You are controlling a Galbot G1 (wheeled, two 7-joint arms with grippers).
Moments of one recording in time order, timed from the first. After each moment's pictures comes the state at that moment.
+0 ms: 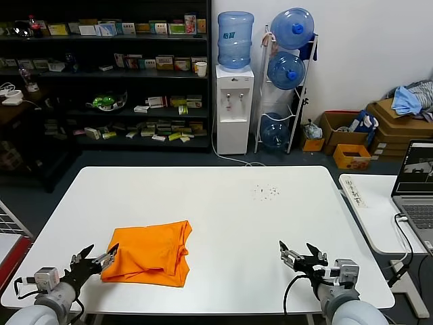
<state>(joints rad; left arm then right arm) 1.59 -0.90 -0.67 -1.89 -0.81 0.28 -0.04 -1.49 0.92 0.37 2.20 0.92 -0.45 0.51</state>
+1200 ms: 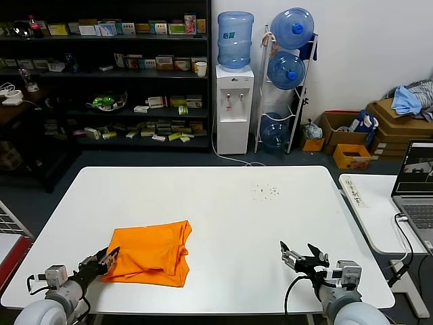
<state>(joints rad) 1.48 -0.89 -0.57 -1.74 -0.83 0.27 0.01 -1.51 0.92 0.39 2.22 0.92 -0.45 0.51</state>
